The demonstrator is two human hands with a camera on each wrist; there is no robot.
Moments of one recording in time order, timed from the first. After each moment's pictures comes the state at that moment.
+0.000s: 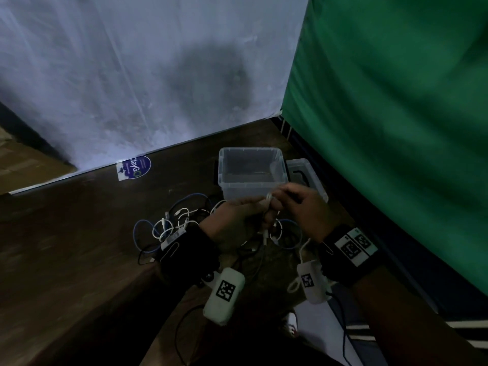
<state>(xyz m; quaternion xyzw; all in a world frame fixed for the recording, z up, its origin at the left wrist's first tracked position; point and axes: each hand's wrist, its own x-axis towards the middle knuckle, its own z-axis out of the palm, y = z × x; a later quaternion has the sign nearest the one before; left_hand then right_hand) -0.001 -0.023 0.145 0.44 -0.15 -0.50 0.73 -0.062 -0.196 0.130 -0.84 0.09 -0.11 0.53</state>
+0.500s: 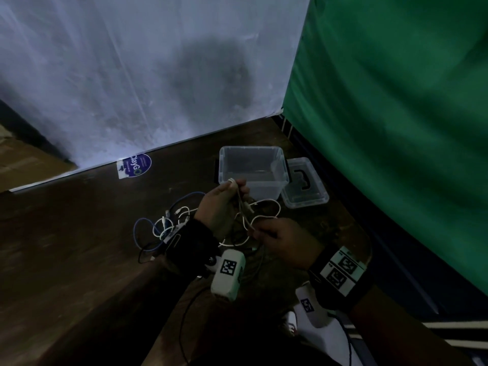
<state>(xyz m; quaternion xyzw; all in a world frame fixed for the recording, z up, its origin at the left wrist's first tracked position) 0.031 -0.023 0.112 0.44 0.01 -0.33 0.84 -0.079 -0.164 0.099 -0.91 0.00 0.05 0.41</state>
